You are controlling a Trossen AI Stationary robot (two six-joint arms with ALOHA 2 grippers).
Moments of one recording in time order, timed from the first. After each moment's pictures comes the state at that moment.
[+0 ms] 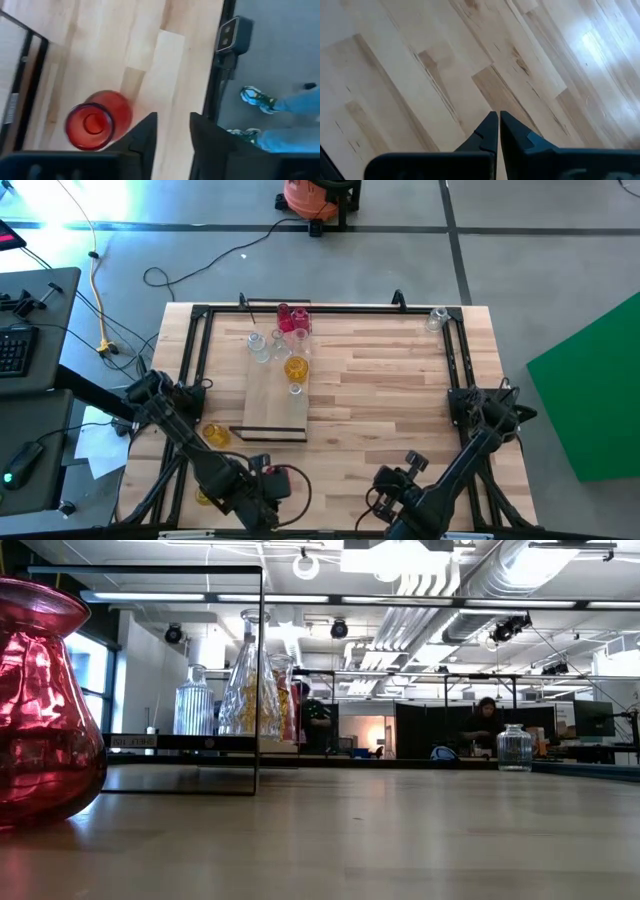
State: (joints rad) left arm -0.78 1.87 1.67 -1.00 -0.25 -0.96; right arm 0.88 2.07 1.80 -1.49 0.50 1.47
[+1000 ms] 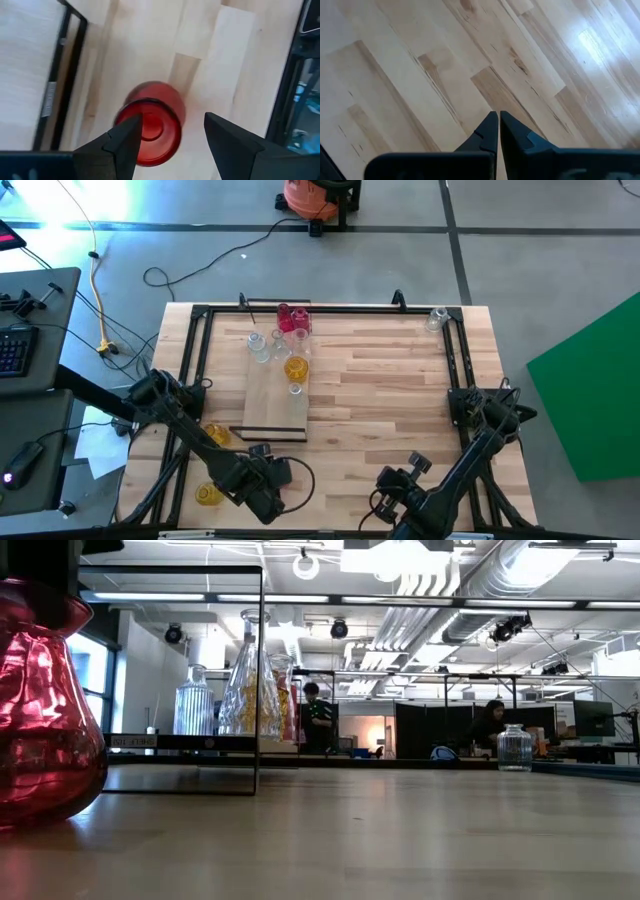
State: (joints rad) left arm -0.74 1.88 1.50 -0.98 -0.28 -0.94; right arm 0.90 2.07 1.80 -1.50 0.53 1.54
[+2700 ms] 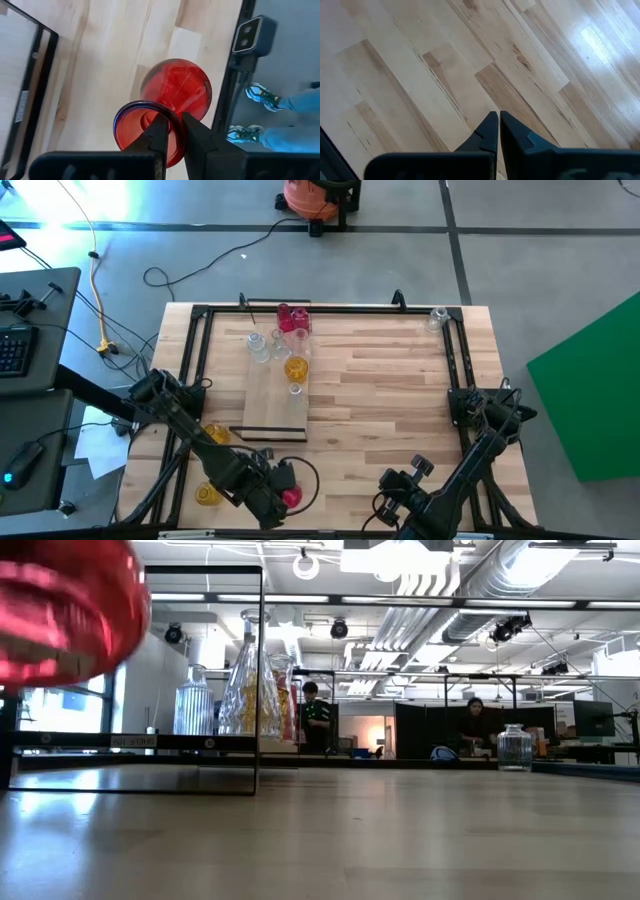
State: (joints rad) left arm -0.73 1.88 1.65 -1.02 -0.20 -0.95; right arm 0.92 2.07 1.80 -1.50 0.53 1.57
